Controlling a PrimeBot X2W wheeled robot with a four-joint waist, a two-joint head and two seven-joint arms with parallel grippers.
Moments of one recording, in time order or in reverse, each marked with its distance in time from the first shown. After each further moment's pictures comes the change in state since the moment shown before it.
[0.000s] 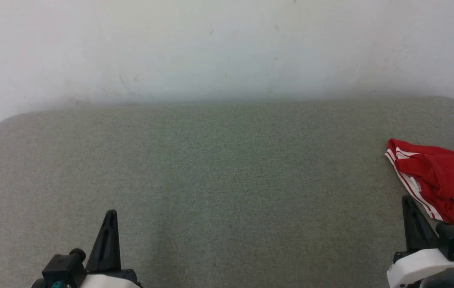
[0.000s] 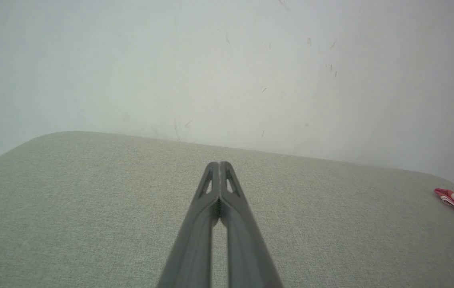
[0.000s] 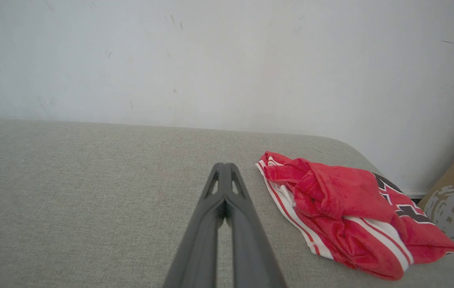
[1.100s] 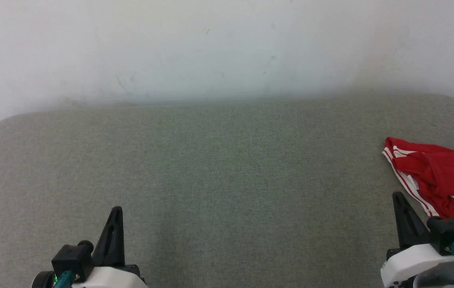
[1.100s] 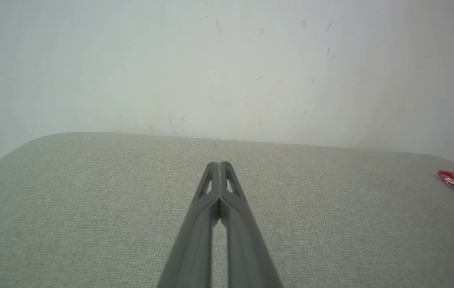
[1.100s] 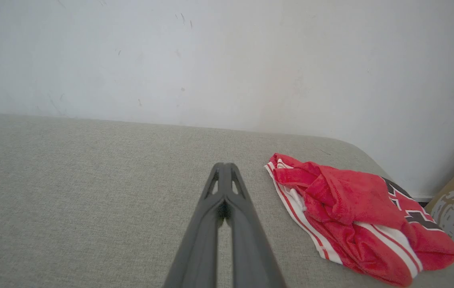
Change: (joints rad) left arm -0.021 -0.009 0.001 -0.003 0.060 0.000 0.063; right arm -0.001 0.000 0.037 -0.041 0.000 0.000 0.053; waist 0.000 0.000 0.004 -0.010
